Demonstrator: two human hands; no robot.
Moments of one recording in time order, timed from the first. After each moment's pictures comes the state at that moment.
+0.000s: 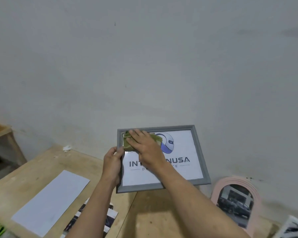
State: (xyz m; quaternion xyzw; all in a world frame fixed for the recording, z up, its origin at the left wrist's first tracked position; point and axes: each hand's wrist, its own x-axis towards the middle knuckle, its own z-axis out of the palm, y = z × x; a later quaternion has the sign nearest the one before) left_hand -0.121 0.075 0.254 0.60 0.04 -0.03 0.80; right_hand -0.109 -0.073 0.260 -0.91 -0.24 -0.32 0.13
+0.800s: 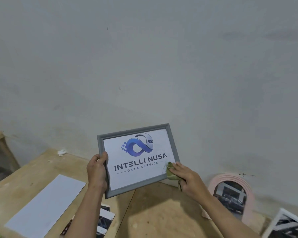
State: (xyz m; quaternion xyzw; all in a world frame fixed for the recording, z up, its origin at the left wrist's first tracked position) left_hand -0.122 0.100 0.244 0.58 0.12 0.03 0.80; right_hand -0.222 -0.207 0.179 -0.95 -0.03 -0.18 0.26
